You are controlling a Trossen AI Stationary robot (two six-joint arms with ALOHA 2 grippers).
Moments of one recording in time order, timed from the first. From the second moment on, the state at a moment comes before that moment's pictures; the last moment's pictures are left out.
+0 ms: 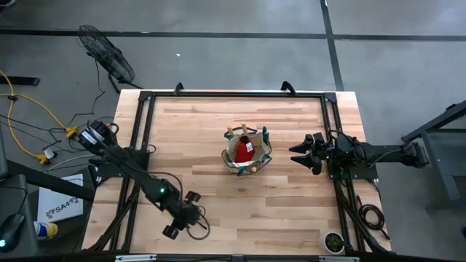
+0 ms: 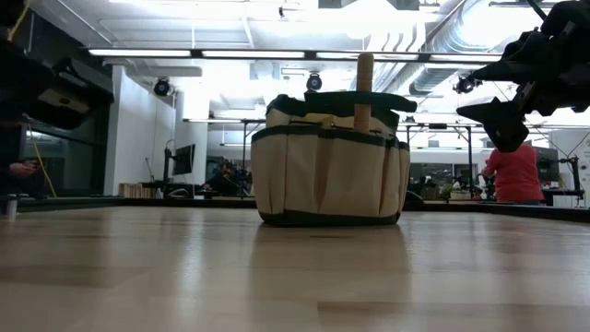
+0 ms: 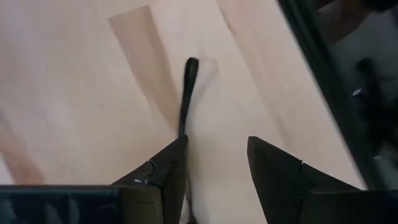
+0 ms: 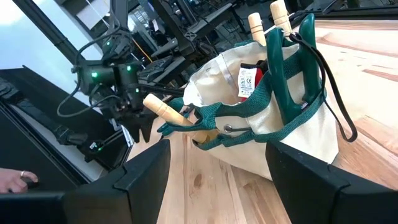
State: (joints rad) left arm -0.68 1.59 0.90 -0.30 0.08 -0.29; right arm -0.02 0.12 0.01 0.03 -0.03 0.60
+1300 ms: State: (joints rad) left arm -0.77 1.67 0.92 -0.43 -0.10 -0.15; right arm -0.02 0.12 0.01 0.03 -0.03 0.60
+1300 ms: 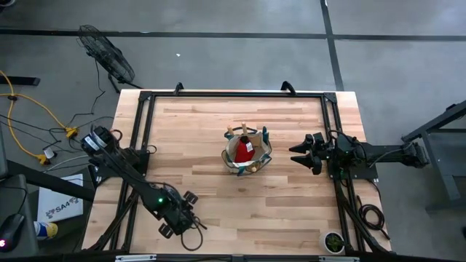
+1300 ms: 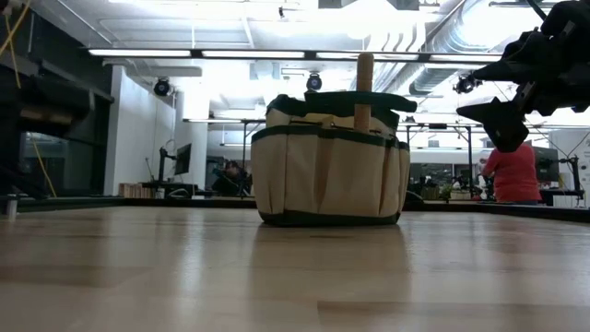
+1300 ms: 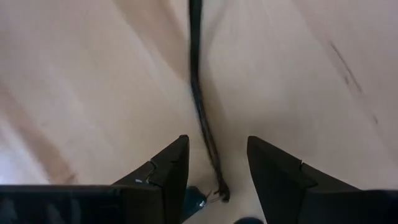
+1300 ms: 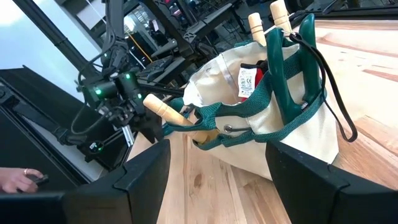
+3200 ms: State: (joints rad) left arm -0.77 1.75 1.00 -0.49 -0.14 -0.48; right arm -0.02 0.12 0.01 0.03 -0.03 0.60
